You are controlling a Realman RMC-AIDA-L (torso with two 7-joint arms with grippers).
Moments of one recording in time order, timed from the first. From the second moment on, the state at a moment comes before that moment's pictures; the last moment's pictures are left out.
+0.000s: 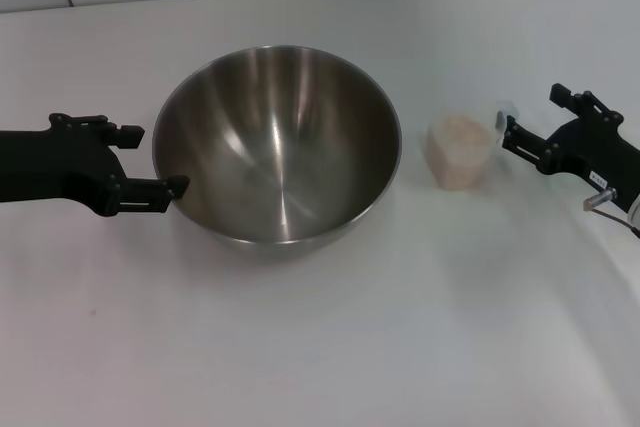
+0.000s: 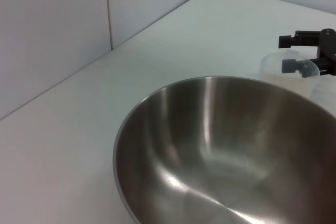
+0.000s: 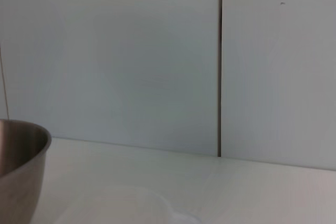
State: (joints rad) left arm -0.27 -2.06 1.29 1.49 2.13 1.37 -2.05; right arm 0.44 2.08 0.26 -0.15 -2.13 -1.19 0.51
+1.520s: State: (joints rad) left arm -0.27 -2.06 1.29 1.50 2.13 1.39 -2.05; right arm 0.41 2.08 0.27 -0.04 -1.95 -1.42 0.29
